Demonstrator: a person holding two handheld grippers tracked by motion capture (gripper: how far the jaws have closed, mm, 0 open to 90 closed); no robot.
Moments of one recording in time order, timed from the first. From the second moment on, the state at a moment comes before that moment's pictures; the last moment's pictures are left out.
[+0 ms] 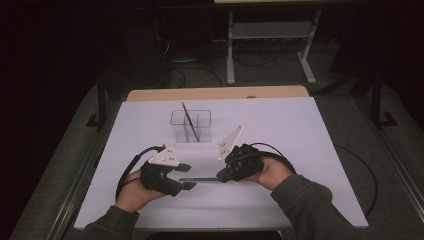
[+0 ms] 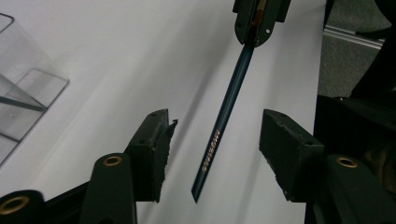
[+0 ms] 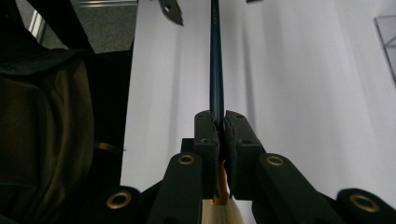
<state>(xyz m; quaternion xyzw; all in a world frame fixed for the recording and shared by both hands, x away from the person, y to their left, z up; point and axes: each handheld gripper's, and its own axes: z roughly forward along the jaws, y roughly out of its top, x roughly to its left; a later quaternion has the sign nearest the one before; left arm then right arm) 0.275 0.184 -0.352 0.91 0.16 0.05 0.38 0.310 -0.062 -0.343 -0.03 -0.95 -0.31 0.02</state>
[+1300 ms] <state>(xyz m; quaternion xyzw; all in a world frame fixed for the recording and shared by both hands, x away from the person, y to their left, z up) 0.277 0.165 -0.367 0.94 0.09 -0.02 0.32 0.296 -0.045 -0.352 0.01 -0.95 -0.30 0.04</state>
